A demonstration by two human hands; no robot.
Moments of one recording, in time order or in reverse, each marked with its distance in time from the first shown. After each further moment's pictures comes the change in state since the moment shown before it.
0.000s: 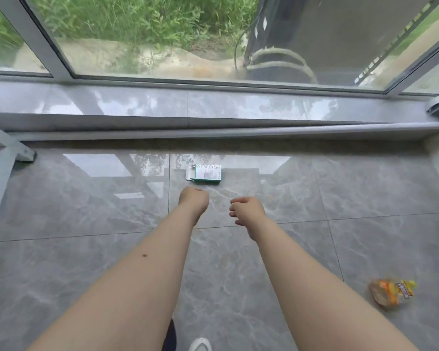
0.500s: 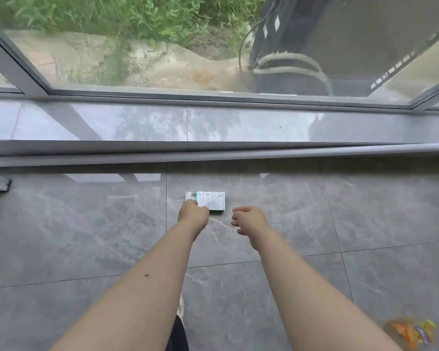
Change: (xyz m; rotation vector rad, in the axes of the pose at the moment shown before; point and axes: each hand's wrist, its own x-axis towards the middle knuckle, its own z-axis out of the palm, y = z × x) left_hand 0.147 0.084 -0.005 0.090 -0.014 -0.058; right_hand 0.140 -0.105 0.025 -0.013 -0.002 0.133
